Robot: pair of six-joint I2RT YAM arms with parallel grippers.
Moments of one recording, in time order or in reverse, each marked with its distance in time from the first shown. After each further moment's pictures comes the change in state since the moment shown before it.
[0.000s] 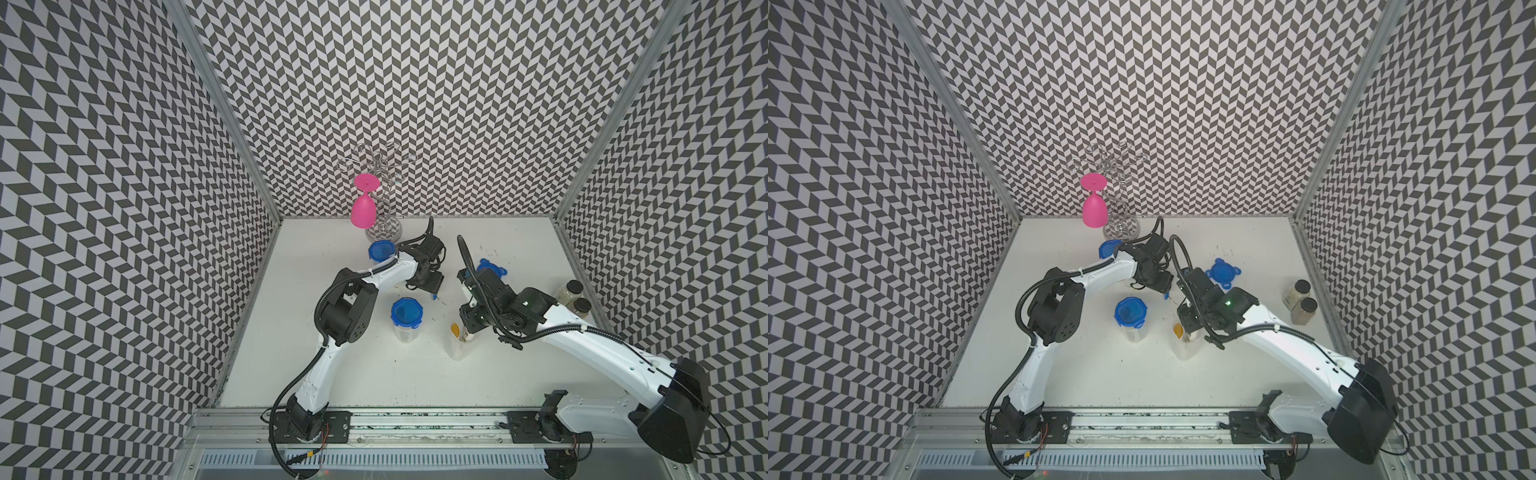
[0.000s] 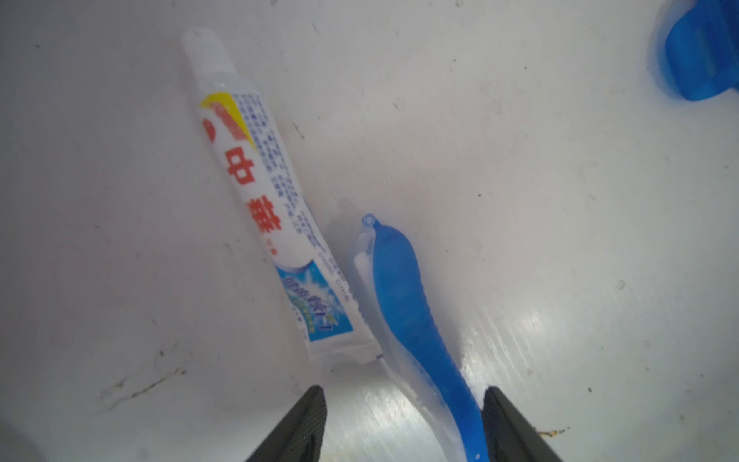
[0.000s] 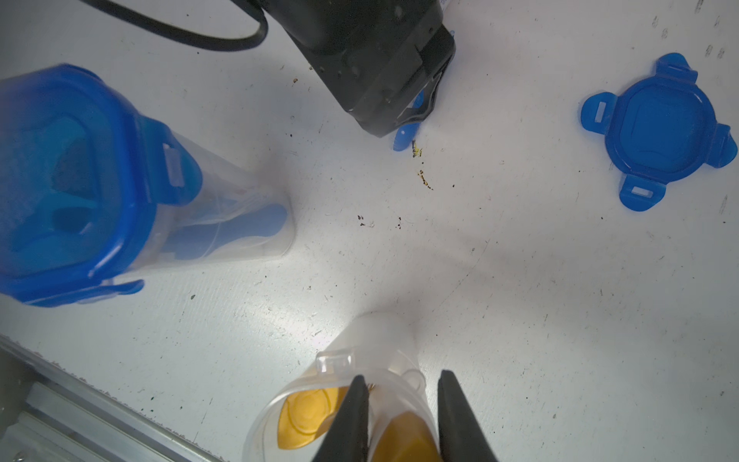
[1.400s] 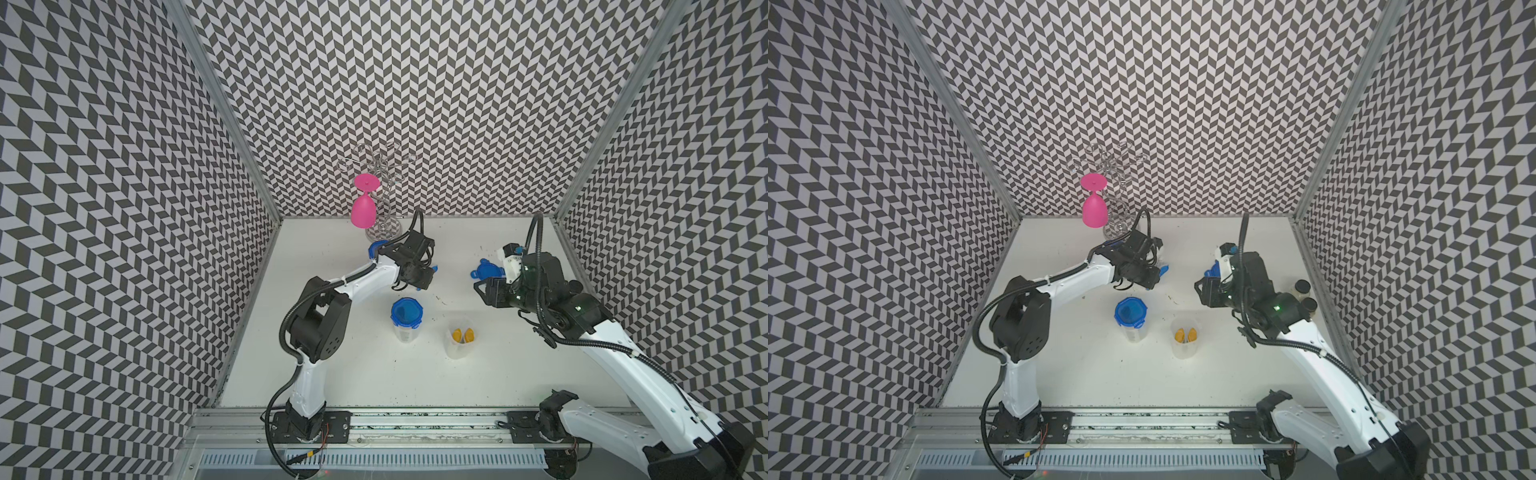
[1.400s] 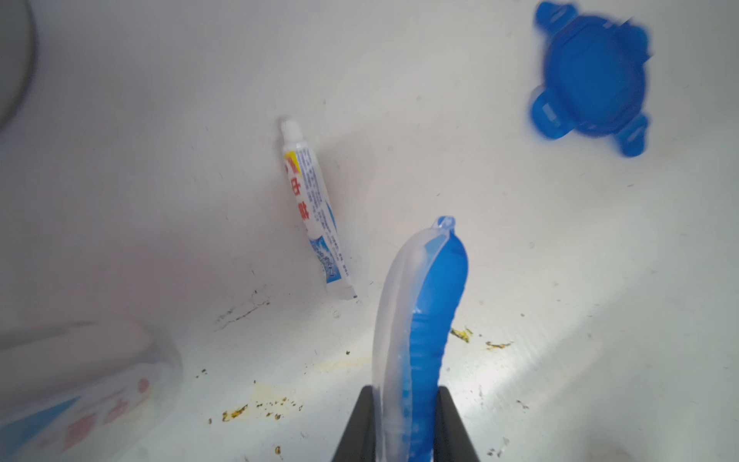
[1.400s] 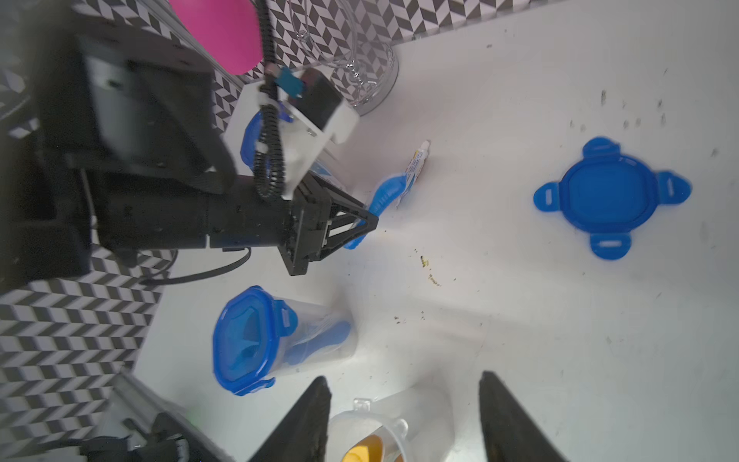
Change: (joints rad) left arm 0.026 -0.351 -0.315 0.201 0.057 0.063; right arm -0.346 -0.227 -0.050 0.189 -0.337 0.142
